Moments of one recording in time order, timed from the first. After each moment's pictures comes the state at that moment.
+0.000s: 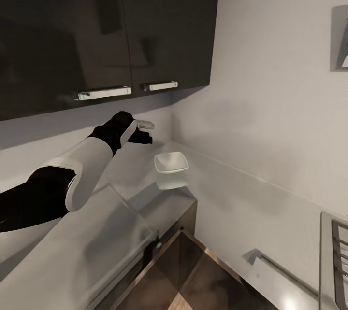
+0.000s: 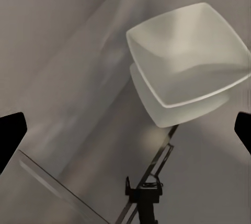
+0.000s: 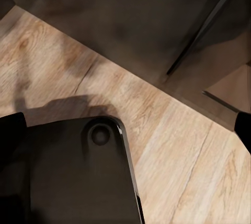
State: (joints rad) left arm -1.51 -0.13 -0.13 -0.27 0.02 0.84 0.01; right arm 0.30 0.04 -0.15 -0.19 0.00 -0.91 -0.08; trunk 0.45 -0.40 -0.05
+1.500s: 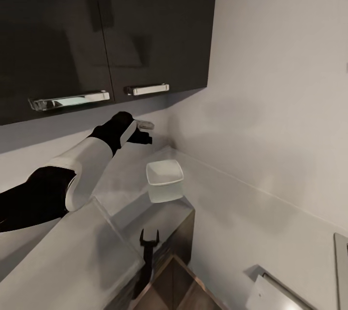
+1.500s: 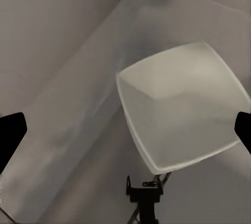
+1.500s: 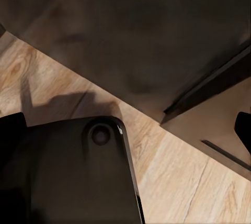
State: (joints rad) left arm -1.51 -0.13 -0.13 -0.27 0.02 0.85 0.01; right arm 0.30 0.04 -0.15 -0.19 0.00 -0.91 -0.08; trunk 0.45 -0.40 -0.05
